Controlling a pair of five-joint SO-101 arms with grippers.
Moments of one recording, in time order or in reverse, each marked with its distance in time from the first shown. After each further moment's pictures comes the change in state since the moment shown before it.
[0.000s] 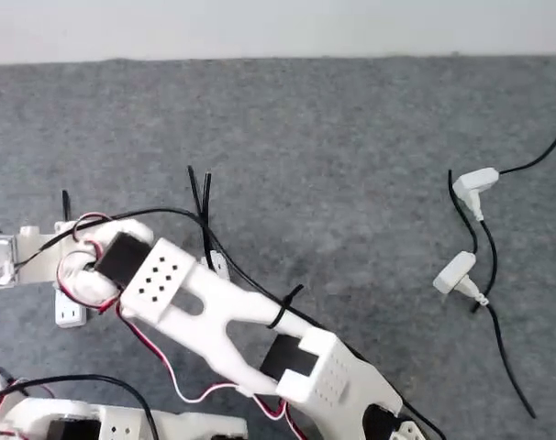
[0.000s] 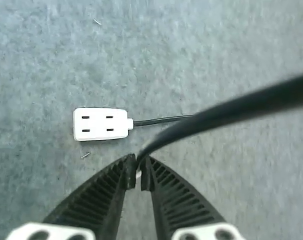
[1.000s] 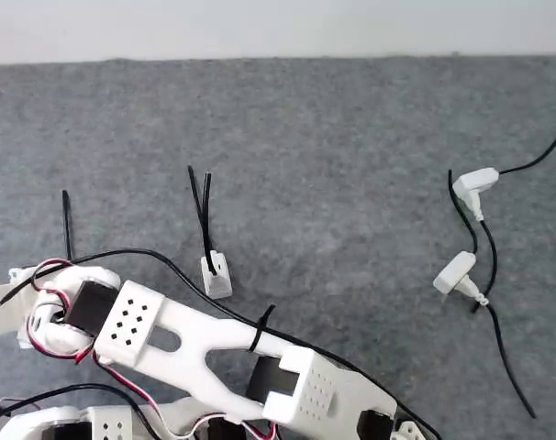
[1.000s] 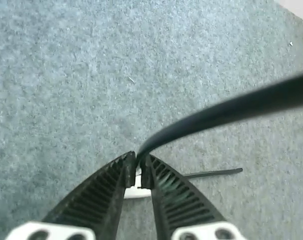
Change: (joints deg) left arm -11.6 0.0 3.3 -2.1 7.6; right arm -7.8 3.8 0.0 -9.7 -2.9
